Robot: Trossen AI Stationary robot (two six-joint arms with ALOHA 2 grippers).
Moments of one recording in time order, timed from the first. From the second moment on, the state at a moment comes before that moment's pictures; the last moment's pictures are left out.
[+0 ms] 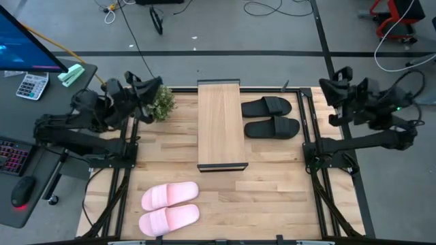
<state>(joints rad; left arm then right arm) -0.01 0.83 0.99 0.36 -0.48 0.06 -0.03 0.53 1.01 0.01 0.25 -0.01</state>
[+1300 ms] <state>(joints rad) 0.05 0.96 1.25 -0.28 -0.48 -0.17 -0.22 0.90 1.42 -0.70 0.35 0.20</state>
